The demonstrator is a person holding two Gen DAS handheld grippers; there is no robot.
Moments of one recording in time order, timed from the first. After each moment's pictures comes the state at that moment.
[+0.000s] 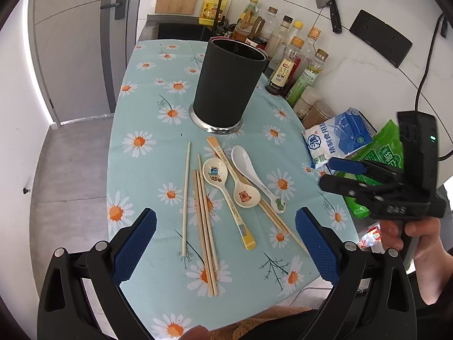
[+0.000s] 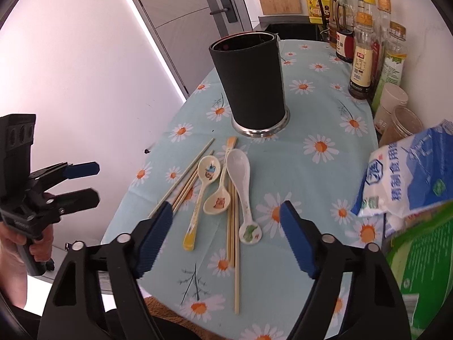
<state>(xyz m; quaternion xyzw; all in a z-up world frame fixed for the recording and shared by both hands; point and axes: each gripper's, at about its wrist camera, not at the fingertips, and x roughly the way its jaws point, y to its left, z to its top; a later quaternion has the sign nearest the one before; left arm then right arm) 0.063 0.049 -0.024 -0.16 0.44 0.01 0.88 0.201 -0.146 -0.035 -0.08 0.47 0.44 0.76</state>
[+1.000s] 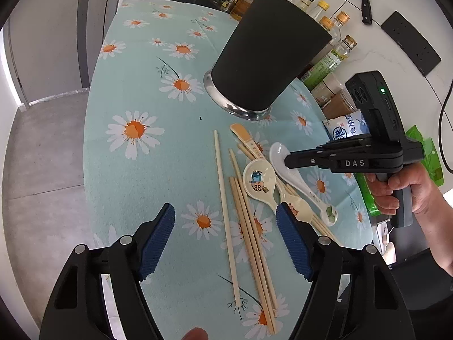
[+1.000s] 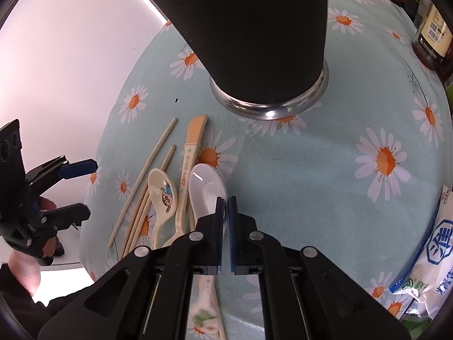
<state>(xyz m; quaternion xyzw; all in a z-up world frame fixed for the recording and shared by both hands) 0.132 0.129 -0.115 -0.21 0.49 -0.07 0.84 0.293 -0.039 -0.135 -0.13 0.62 0.42 0.65</state>
